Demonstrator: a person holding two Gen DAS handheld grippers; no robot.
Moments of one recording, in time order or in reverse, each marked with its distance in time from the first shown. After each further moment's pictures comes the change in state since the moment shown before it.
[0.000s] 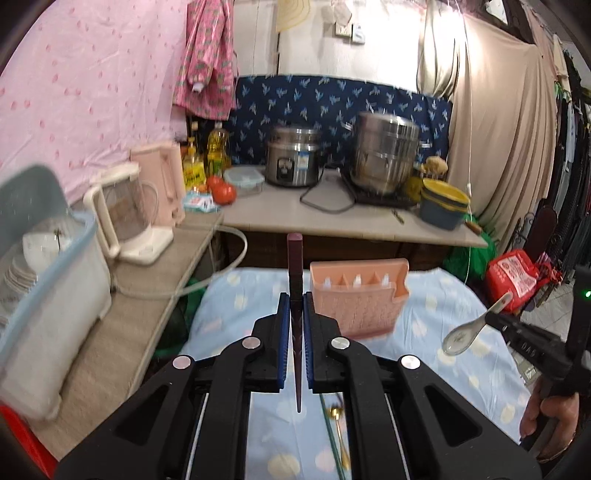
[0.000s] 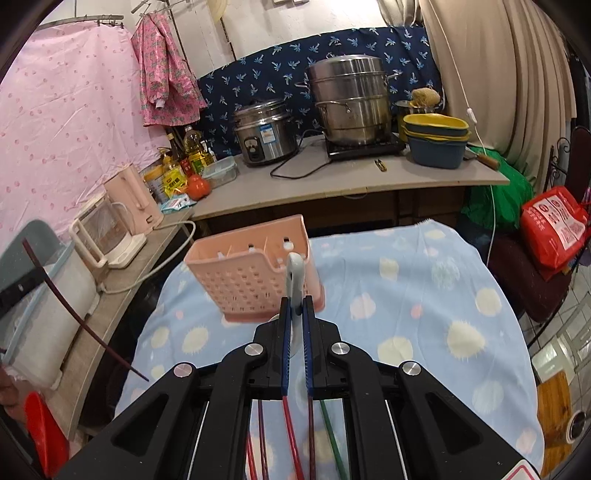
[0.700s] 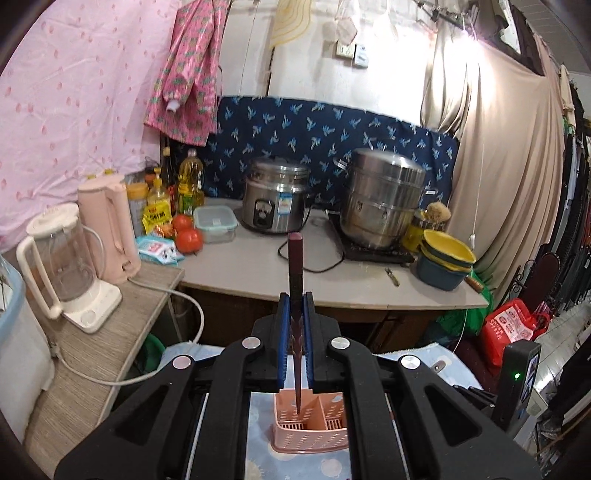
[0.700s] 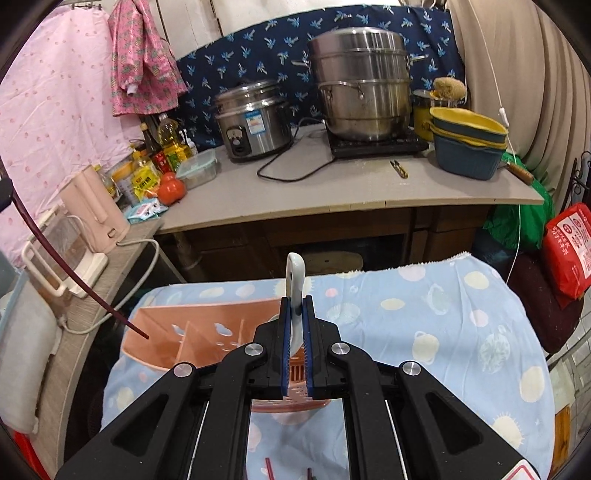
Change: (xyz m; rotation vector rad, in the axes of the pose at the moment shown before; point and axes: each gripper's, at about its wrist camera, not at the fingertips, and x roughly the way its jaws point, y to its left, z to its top) left arm 0.140 -0.022 0.097 -0.060 -0.072 -0.061; right arm 0.154 0.007 0.081 -0.014 0.070 -0.046
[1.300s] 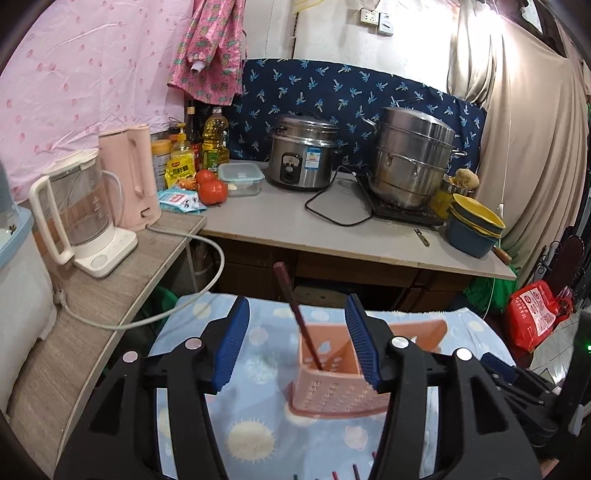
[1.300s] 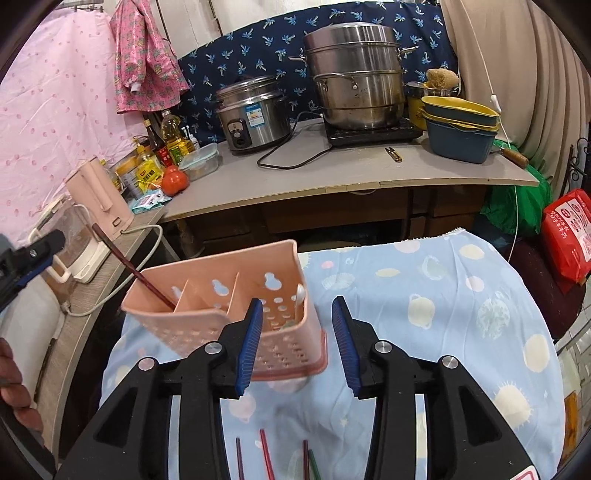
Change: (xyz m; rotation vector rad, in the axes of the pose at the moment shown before) left arm 0.011 0.012 -0.073 -0.030 0.089 0.103; right arm -0.022 -0.010 -0.043 0.013 -0.012 0.020
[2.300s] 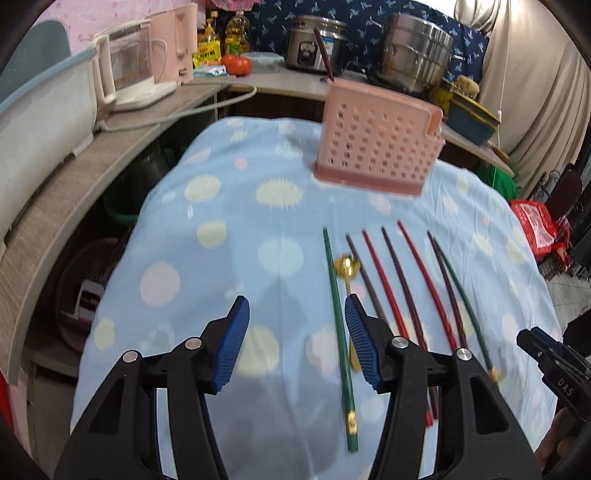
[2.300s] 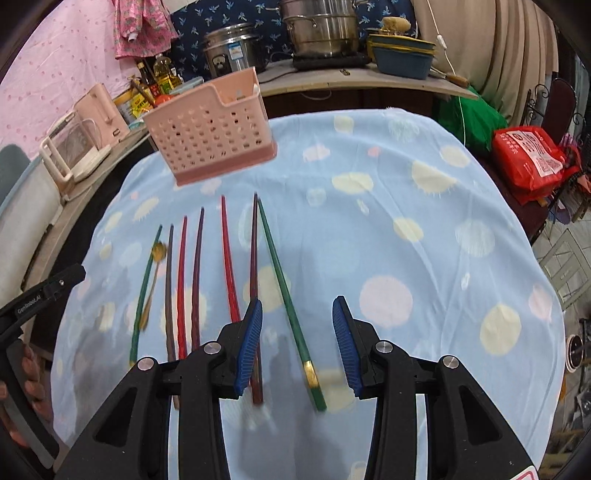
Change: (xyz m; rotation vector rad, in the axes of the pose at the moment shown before) left arm -0.090 0.027 -0.222 -0.018 0.331 0.014; right arm -0.122 -0.037 -0.218 0.001 0.191 -0.100
